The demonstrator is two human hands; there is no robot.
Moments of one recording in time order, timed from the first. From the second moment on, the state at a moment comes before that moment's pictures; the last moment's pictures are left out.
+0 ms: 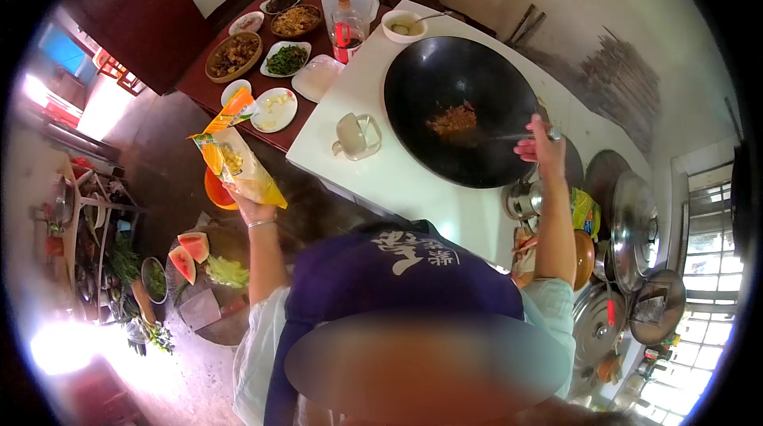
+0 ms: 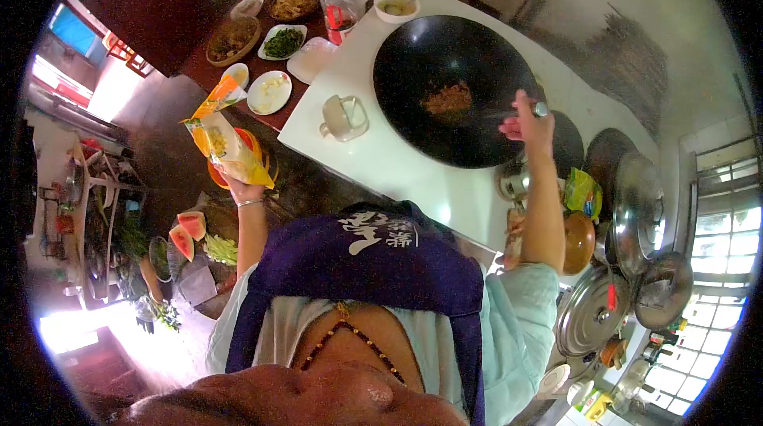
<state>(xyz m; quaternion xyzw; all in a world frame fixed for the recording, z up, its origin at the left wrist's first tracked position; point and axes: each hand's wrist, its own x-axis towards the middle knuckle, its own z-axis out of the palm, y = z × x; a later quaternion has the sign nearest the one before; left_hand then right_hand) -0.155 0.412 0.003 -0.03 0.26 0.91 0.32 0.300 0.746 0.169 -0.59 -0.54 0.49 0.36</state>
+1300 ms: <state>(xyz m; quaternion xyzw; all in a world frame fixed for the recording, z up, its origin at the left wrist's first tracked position) -0.150 0.456 0.017 0.00 0.18 0.91 0.38 0.288 0.706 0.119 -0.15 -0.98 0.14 -0.07</state>
